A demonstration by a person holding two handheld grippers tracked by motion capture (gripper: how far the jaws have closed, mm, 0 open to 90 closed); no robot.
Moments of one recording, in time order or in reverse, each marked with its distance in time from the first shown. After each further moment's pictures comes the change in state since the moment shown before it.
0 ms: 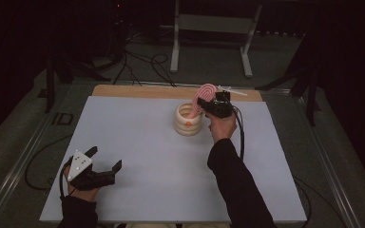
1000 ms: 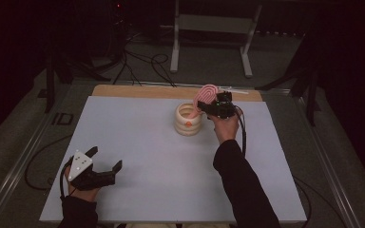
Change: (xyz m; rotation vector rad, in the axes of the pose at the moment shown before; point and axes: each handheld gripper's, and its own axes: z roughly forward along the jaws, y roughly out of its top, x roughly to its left) left arm 0.000 0.000 0.001 0.004 0.001 0.001; right arm -0.009 0.001 -0.006 0.071 -0.010 -0.082
